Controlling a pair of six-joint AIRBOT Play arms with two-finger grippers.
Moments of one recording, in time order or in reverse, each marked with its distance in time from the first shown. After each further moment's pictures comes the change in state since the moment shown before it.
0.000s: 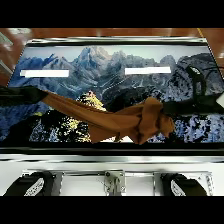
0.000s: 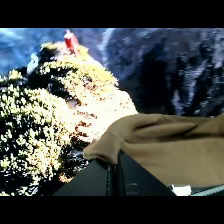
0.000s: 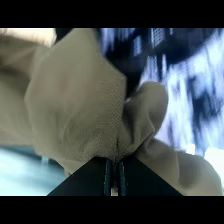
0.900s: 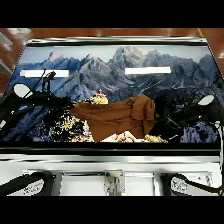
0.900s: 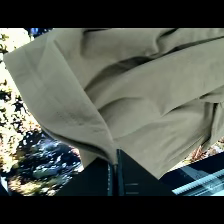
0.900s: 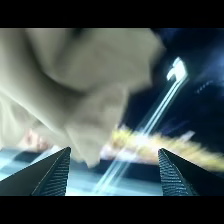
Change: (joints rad) left arm -0.119 -0.355 -0.069 -0.048 0.101 0.053; right arm -0.299 -0.402 -0.188 0.178 -0.004 -0.097
